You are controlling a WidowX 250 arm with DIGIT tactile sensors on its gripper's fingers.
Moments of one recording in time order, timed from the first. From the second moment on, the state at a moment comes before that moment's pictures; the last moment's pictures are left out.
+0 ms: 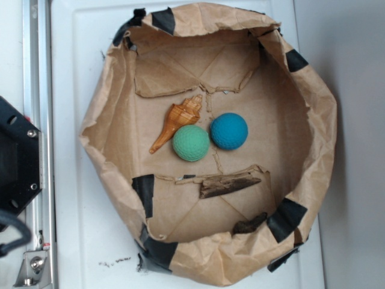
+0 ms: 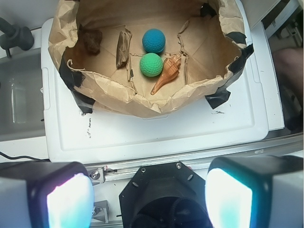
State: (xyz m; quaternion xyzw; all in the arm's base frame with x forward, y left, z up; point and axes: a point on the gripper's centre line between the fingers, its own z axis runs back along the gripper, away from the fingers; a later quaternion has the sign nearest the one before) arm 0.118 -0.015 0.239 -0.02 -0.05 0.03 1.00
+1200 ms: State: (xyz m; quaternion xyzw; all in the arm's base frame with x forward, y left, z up) arm 0.279 0.005 0.156 -0.01 -0.04 -0.27 0.96
